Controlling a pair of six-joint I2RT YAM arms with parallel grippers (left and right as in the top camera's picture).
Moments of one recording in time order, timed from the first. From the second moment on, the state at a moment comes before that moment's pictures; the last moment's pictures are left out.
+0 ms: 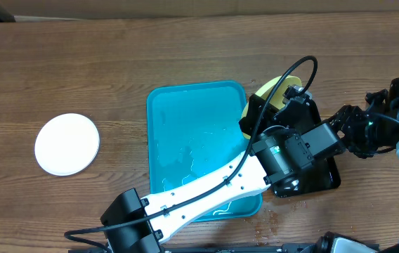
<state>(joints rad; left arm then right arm) -1.13 1.88 1.75 -0.91 -1.14 -0.23 -0.29 1.38 1.18 -1.15 -0.41 0.36</state>
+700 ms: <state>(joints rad) -1.12 1.88 1.75 -0.93 -1.10 -0.21 -0.29 1.38 1.18 -1.17 -0.41 0.35</state>
